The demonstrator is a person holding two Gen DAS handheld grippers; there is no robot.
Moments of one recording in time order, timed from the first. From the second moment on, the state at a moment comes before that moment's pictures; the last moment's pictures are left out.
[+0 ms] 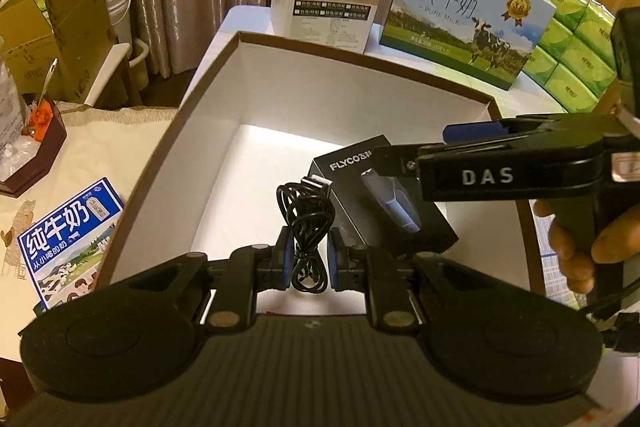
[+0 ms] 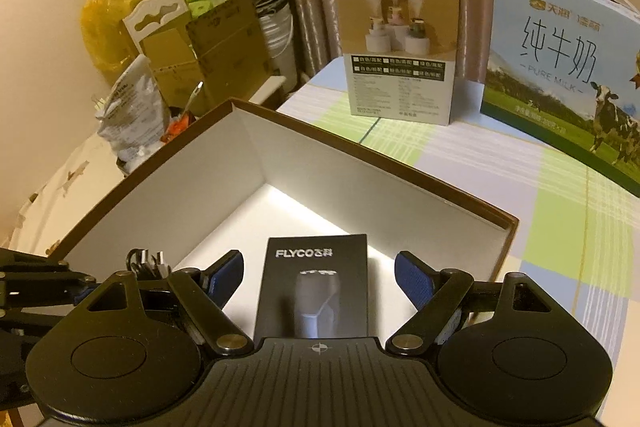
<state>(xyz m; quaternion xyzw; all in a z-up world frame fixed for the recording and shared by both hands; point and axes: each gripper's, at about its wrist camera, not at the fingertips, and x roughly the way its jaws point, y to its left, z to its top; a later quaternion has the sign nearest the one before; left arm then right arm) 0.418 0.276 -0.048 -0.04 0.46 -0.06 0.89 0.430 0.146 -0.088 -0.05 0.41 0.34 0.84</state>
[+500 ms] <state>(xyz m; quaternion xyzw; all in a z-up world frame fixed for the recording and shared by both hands) 0.416 0.281 -0.046 -0.06 0.47 -0.04 0.88 0.403 0.123 -0.069 -0.03 0.40 0.37 0.83</state>
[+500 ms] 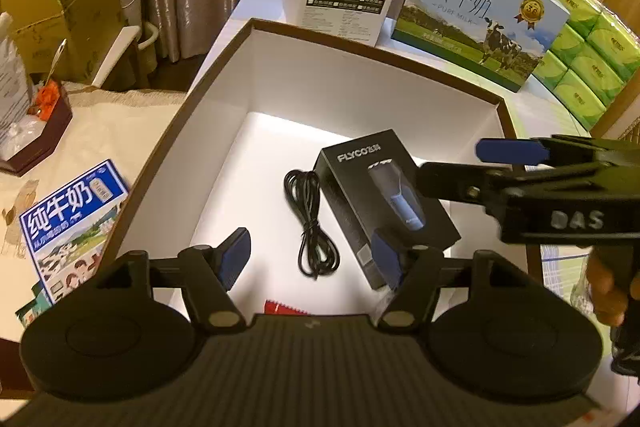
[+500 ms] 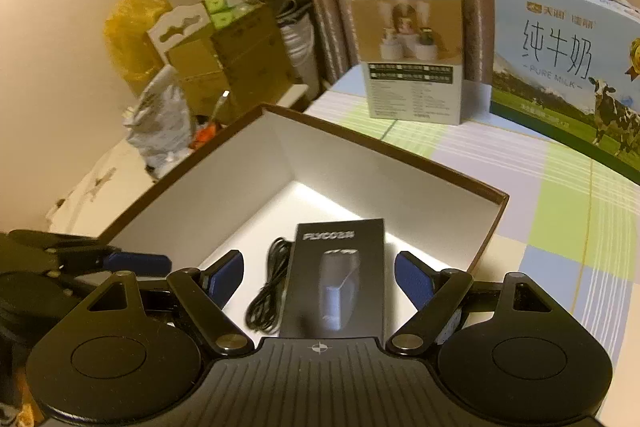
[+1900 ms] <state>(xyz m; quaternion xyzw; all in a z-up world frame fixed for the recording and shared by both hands) 0.277 0.232 0.019 -0.07 0.44 -0.03 0.89 0.243 0.009 -0.011 0.03 0.39 0.35 0.85</state>
